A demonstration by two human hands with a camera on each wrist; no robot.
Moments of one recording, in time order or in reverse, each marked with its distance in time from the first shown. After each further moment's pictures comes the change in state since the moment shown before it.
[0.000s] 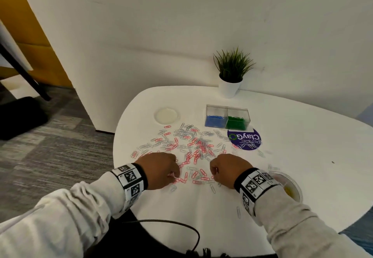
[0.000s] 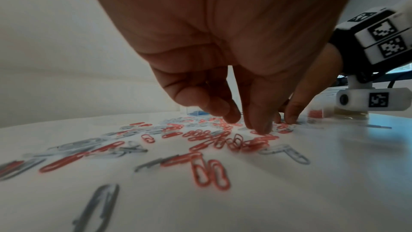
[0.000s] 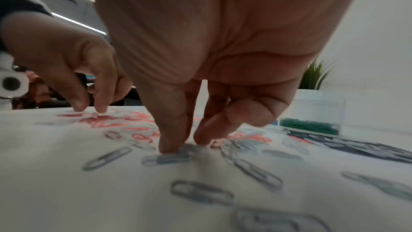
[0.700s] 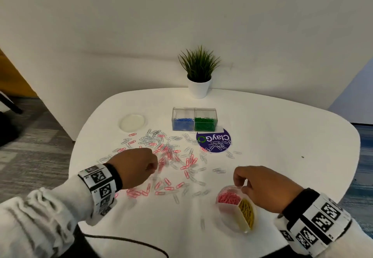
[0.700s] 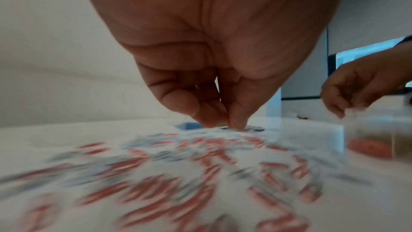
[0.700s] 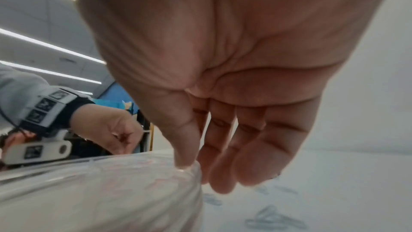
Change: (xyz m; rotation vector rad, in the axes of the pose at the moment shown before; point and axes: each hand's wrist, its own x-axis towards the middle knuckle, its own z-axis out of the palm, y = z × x) left_hand 0.055 0.034 -0.025 0.021 0.093 -0.119; right_hand -0.119 0.121 -0.025 0.196 0.045 0.067
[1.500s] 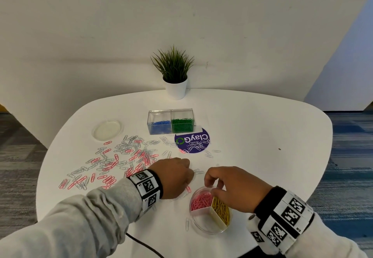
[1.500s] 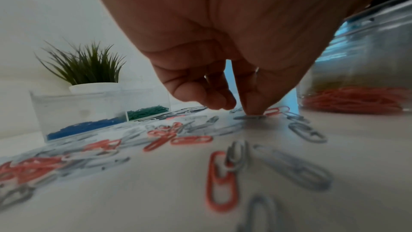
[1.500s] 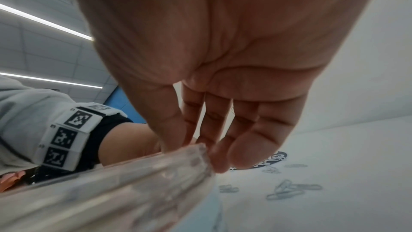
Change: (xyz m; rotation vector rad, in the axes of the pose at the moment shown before) left_hand 0.076 0.127 0.028 0.178 -0.102 0.360; right_hand 0.003 0.007 0.014 0.200 0.050 -0.106
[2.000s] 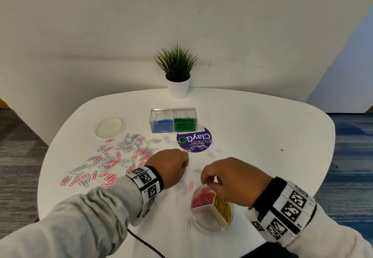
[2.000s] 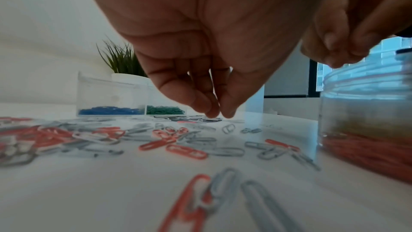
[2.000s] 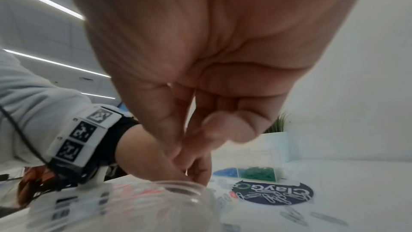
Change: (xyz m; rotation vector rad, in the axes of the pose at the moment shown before) left_hand 0.000 -0.011 -0.006 -0.206 0.157 -0.247; right_hand 0.010 -0.015 -0.013 -0.171 0.042 -0.141
